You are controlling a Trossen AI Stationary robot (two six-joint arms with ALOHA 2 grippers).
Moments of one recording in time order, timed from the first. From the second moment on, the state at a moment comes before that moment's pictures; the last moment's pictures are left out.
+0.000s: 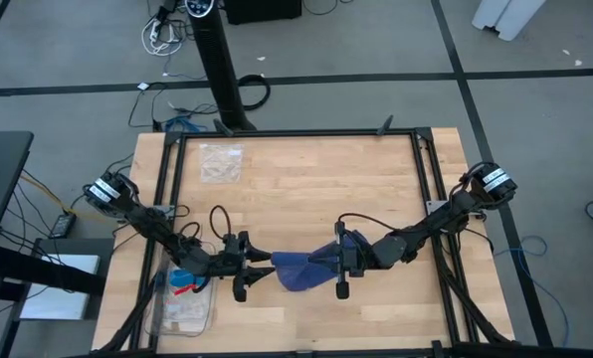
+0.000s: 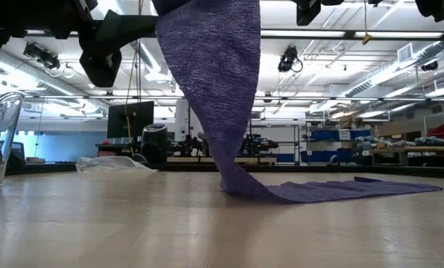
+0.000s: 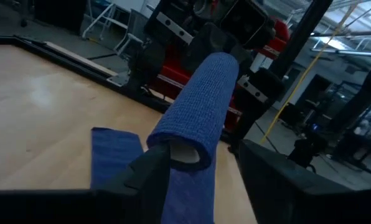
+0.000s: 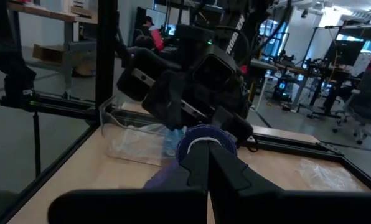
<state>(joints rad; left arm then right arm) -0.62 1.59 0.46 1.21 -0.67 -0.45 0.50 1.62 0.73 0.93 0.51 -0.18</state>
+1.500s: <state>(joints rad) -0.64 1.55 0.59 1.39 -0.92 0.39 0.51 1.59 0.73 0.84 0.72 -0.15</state>
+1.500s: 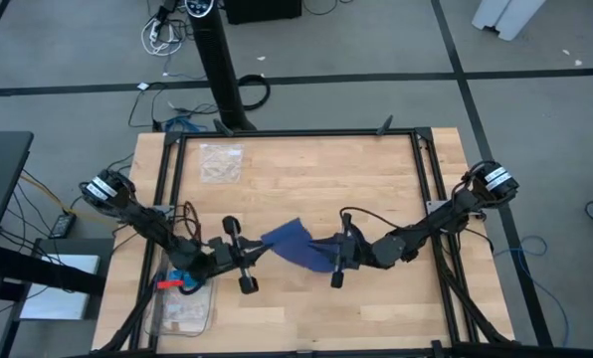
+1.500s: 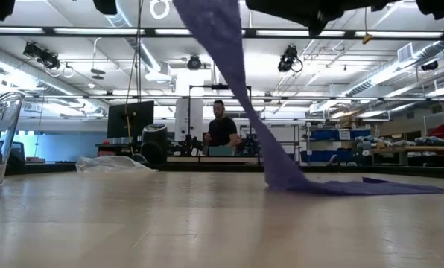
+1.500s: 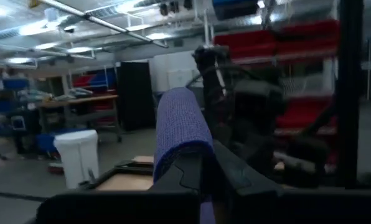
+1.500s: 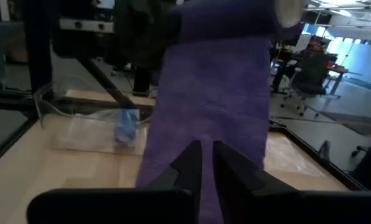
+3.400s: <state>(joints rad) -0.65 1.23 1.06 -0.40 -1.19 -0.01 0.45 1.85 0.86 0.10 0.41 -0.13</state>
